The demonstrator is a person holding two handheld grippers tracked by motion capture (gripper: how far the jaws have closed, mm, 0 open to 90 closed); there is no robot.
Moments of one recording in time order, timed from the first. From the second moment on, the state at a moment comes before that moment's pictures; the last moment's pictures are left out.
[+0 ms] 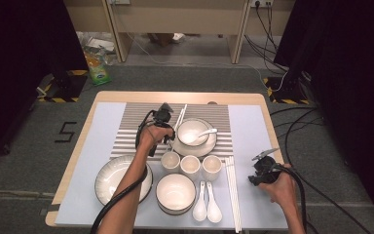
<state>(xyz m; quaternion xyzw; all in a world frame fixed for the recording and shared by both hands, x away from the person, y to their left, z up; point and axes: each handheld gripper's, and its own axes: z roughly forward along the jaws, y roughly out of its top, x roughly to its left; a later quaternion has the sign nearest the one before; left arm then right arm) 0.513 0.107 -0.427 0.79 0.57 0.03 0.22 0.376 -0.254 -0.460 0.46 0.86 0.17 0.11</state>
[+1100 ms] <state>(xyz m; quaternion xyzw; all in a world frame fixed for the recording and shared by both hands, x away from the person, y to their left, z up) 0.516 0.102 -0.430 0.80 0.56 0.04 0.22 0.378 -0.254 -0.459 0.46 0.87 0.16 0.11</state>
